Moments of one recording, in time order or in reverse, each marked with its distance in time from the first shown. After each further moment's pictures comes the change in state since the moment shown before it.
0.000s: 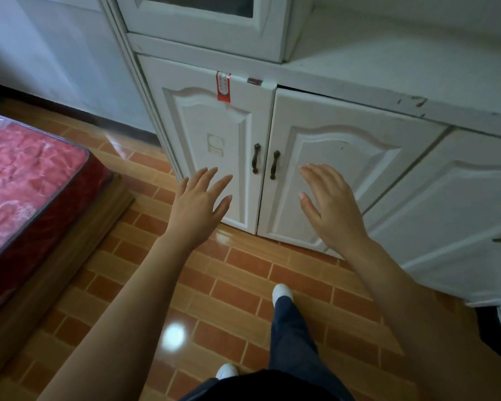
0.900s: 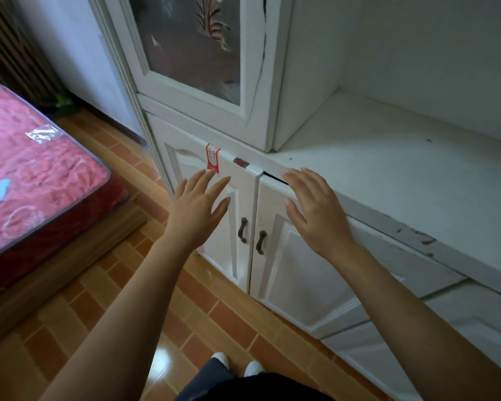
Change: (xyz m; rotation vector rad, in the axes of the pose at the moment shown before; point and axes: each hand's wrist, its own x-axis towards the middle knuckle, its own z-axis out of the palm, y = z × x) left_hand 0.179 0.061 -0.013 0.034 0.198 -0.231; right_hand 0.207 0.114 -0.024 0.086 0.026 -0.386
